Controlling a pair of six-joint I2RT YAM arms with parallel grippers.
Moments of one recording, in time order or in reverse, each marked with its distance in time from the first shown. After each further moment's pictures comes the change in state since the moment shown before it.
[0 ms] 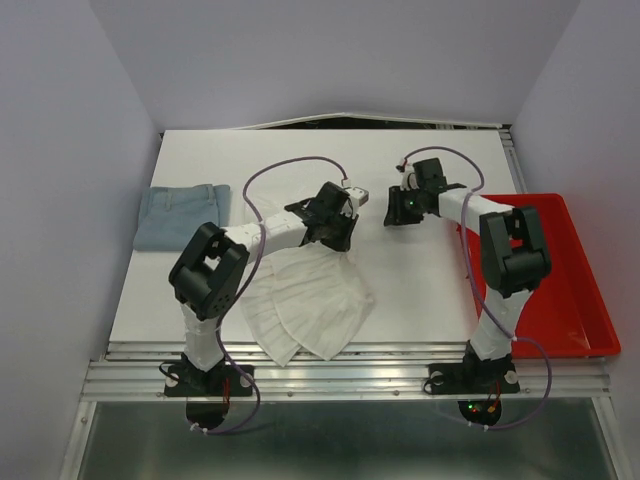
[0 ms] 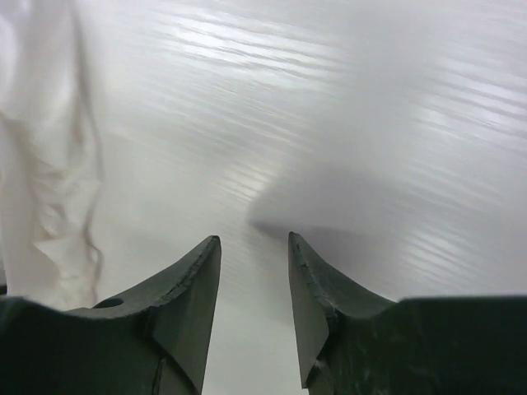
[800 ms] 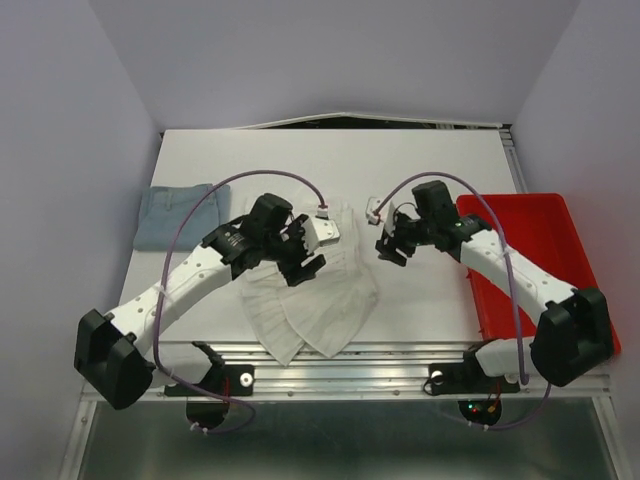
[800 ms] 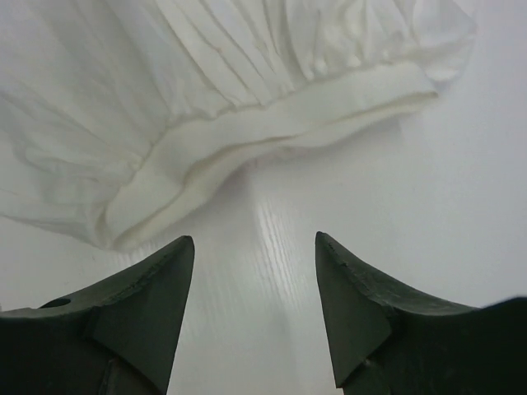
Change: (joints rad) left arm 0.026 -0.587 -0.185 -0.319 0.206 0.635; right arm 0.138 -0.618 -0.279 -0.216 -0.133 -0.886
